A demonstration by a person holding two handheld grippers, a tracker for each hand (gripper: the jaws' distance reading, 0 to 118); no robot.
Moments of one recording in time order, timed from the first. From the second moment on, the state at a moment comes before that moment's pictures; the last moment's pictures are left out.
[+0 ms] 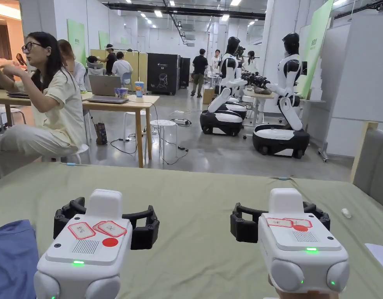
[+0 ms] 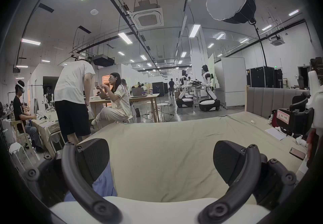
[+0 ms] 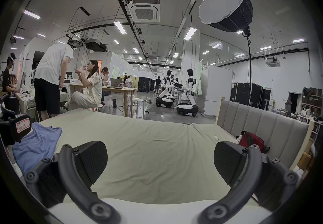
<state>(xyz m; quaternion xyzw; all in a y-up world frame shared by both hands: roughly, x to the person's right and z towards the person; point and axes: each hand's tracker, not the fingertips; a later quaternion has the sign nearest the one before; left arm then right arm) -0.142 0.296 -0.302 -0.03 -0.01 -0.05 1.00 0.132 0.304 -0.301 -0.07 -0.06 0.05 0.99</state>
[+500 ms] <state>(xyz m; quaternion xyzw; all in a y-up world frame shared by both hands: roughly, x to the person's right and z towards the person) -0.141 0.294 -0.300 -0.03 -0.01 -0.05 1.00 0.133 0.299 -0.301 -0.07 -0.06 0.05 0.99</state>
